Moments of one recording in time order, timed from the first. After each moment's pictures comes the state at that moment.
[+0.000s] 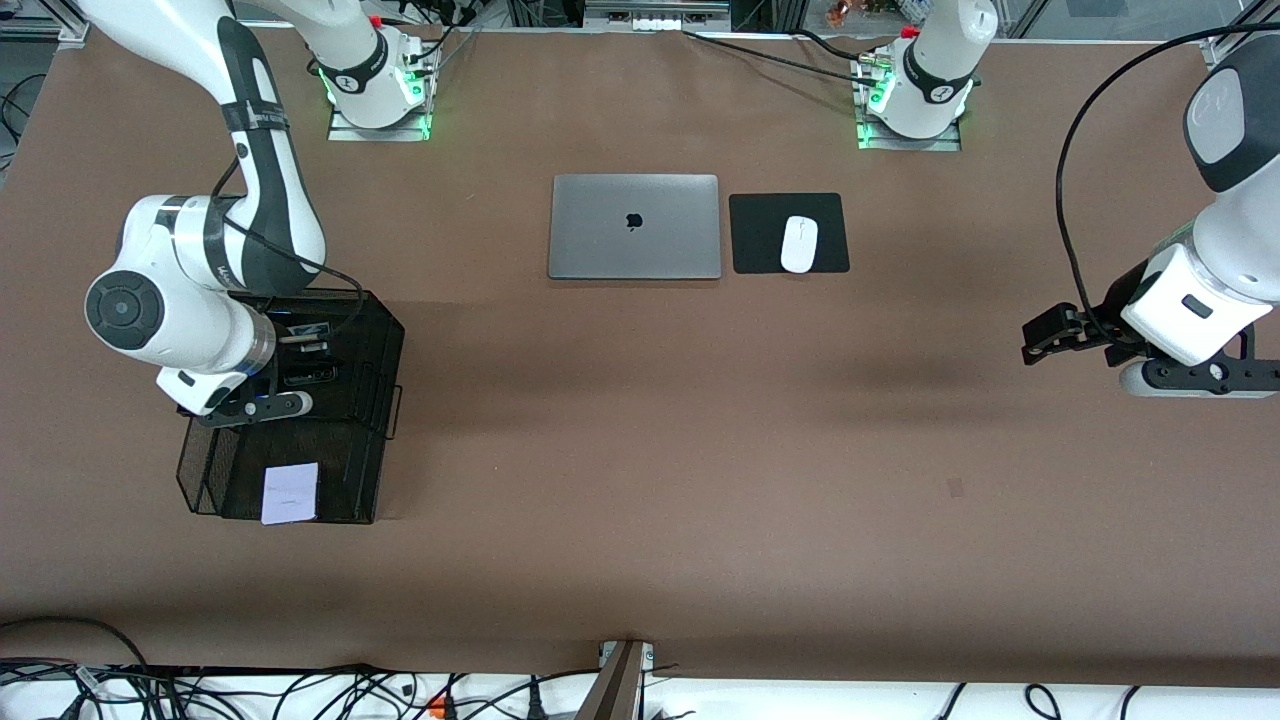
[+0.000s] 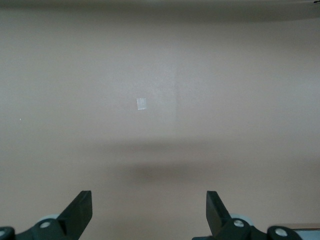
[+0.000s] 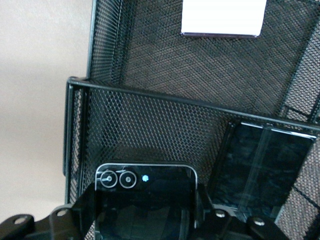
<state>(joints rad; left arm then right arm) -0.09 0.22 0.03 -1.50 -0.03 1.77 -0.07 0.50 0.42 -0.45 -1.80 0.16 2.03 -0.17</state>
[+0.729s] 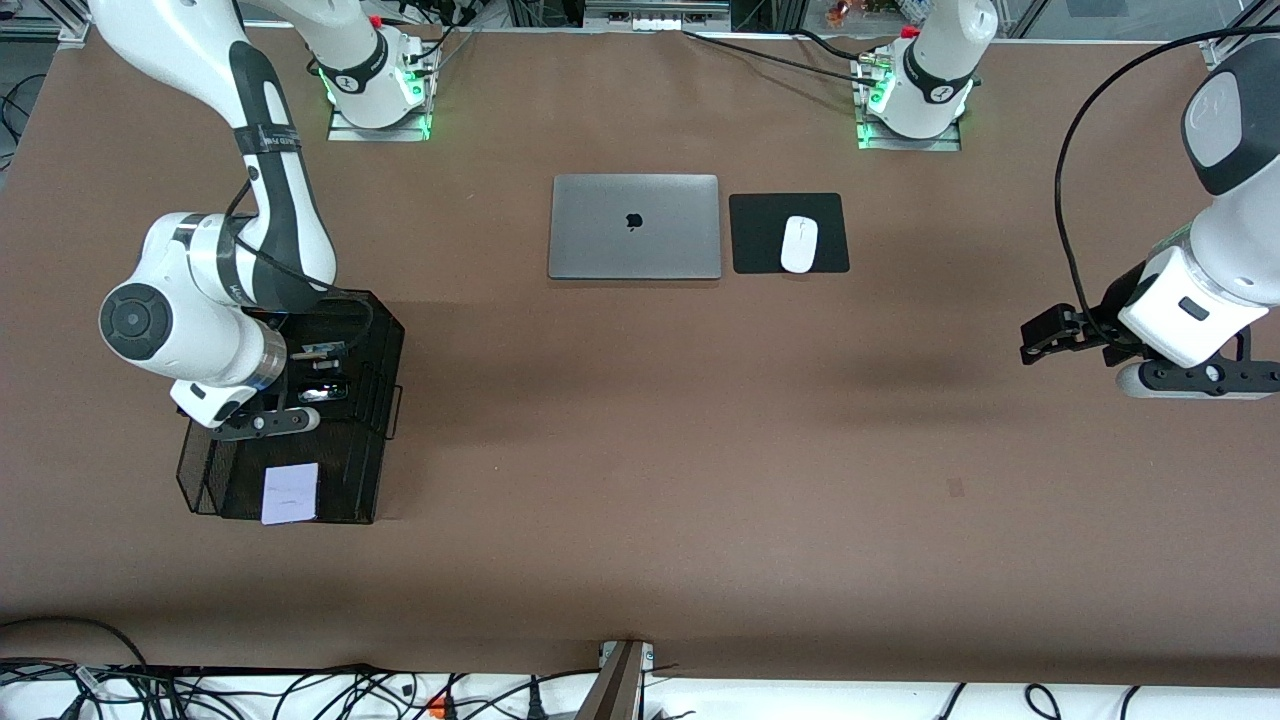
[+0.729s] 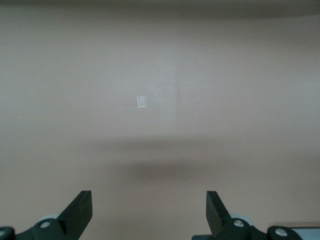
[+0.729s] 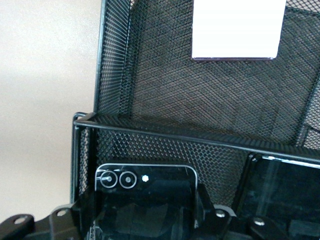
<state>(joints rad) -0.09 0.23 0.03 -1.50 -0.03 1.76 -0.07 0.50 0.47 -0.45 -1.78 0.24 2.10 -0.18</state>
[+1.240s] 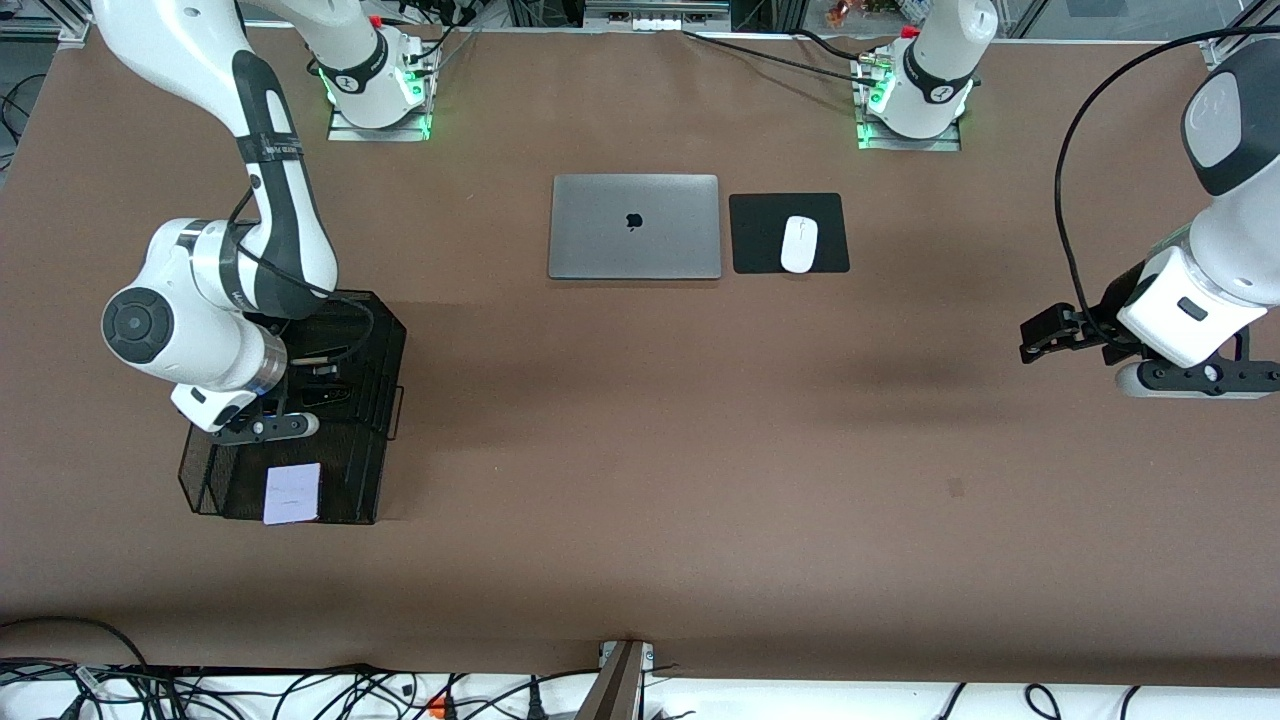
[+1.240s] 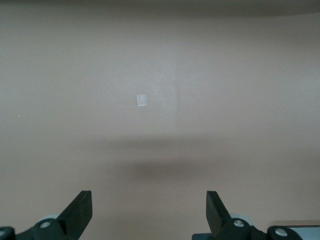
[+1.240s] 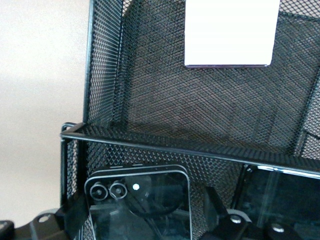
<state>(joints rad) -0.09 0.23 0.03 -1.50 -0.03 1.76 -0.07 0.50 0.49 -0.45 -1.78 0.25 2.12 -0.18</state>
